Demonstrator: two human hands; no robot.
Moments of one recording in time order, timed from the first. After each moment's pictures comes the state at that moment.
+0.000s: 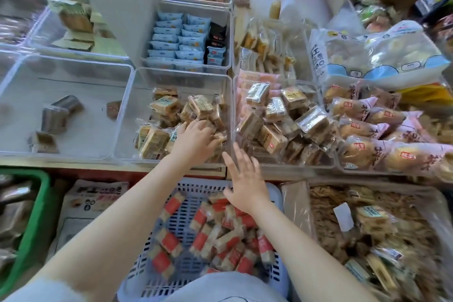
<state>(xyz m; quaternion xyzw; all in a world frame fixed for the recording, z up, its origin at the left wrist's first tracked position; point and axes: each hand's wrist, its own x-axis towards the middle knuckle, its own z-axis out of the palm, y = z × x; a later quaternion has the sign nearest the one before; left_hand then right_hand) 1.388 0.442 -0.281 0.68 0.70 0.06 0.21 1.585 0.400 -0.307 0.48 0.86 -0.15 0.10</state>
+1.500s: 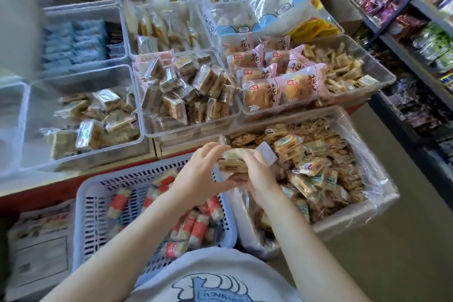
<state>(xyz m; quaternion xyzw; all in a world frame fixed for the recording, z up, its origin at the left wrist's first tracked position) 1.623 0.306 -0.228 0.79 0.51 0.15 0.31 1.792 0.297 -0.242 0.66 0.27 -0.61 -0.34</state>
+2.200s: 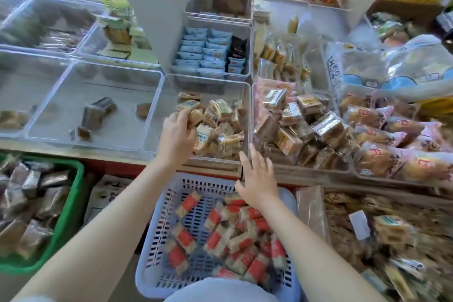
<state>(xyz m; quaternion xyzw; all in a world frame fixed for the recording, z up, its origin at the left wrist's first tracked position) 1.330 0.389 -0.246 0.52 0.77 0.30 0.19 1.571 0.389 -0.300 0.51 0.85 -0.14 0.08</state>
